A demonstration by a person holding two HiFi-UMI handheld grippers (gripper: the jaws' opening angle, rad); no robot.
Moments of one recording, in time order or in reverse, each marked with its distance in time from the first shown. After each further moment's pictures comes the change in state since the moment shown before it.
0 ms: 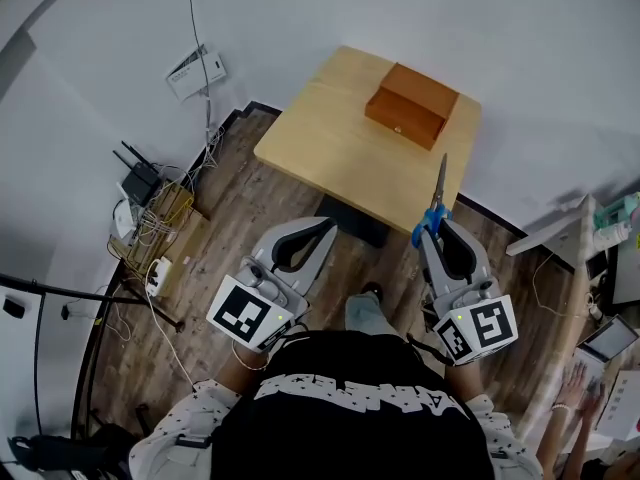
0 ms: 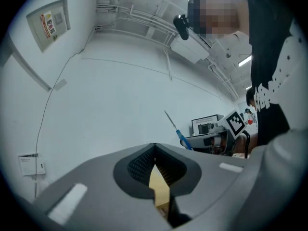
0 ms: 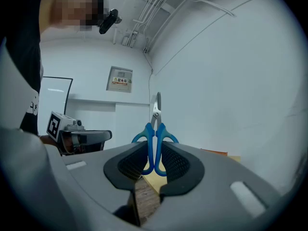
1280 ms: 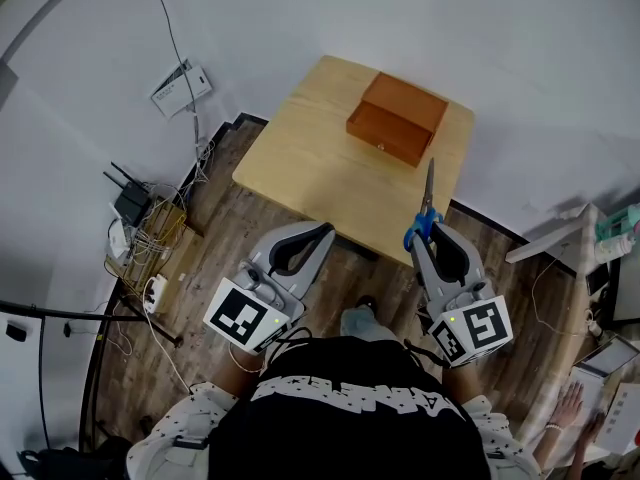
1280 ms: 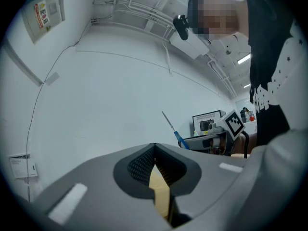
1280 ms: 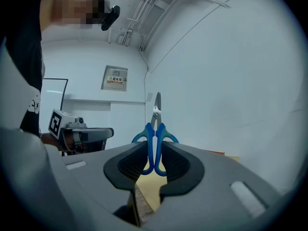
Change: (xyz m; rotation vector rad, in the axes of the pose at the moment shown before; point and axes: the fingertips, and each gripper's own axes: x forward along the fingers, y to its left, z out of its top) left arm 0.086 0.016 -0.014 0.015 0.010 -0.034; right arm 0.036 -0.075 -0.011 0.021 0.019 0.006
